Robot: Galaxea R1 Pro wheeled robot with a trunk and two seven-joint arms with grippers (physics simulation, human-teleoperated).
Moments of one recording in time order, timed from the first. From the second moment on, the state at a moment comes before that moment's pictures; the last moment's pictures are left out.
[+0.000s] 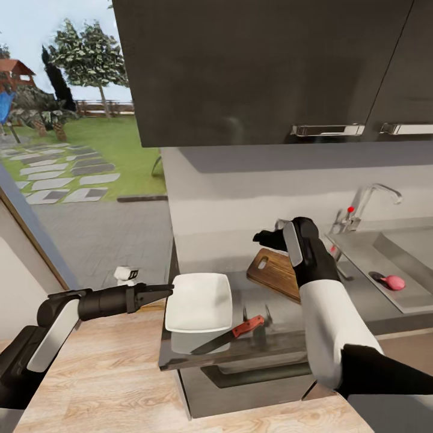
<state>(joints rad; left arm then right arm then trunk) -0.51 0.36 -0.13 -1.48 0.76 0.89 -1.01 -1.08 0.16 -0.19 -0.95 -0.13 1.04 -0.18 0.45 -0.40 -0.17</state>
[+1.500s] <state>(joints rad) -0.51 0.36 -0.13 -1.47 0.76 0.90 -1.01 -1.12 0.17 -0.66 -0.91 -0.14 1.05 -0.38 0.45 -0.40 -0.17</state>
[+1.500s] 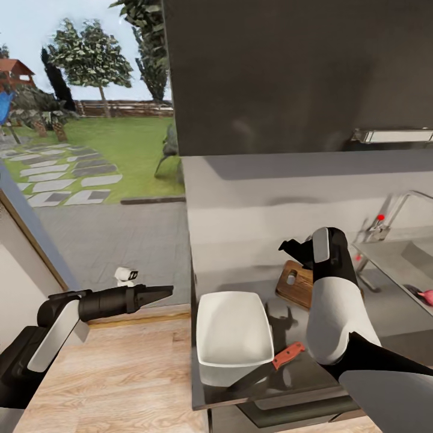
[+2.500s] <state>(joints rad) -0.51 0.36 -0.13 -1.46 0.76 0.90 -1.01 -1.12 0.16 -0.66 -0.86 -0.13 1.05 -0.47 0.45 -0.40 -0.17</state>
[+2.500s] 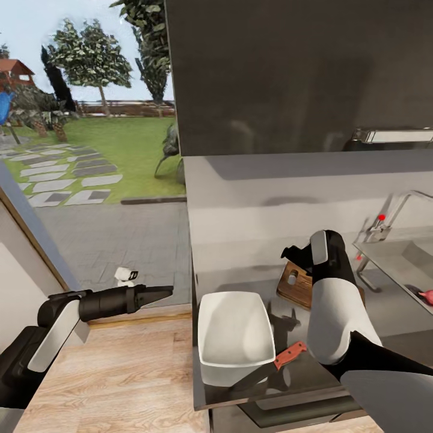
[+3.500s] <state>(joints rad) -0.51 0.36 -0.13 -1.42 0.77 0.90 -1.01 -1.12 0.16 -0.66 -0.83 -0.13 1.05 -0.47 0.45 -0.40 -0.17</state>
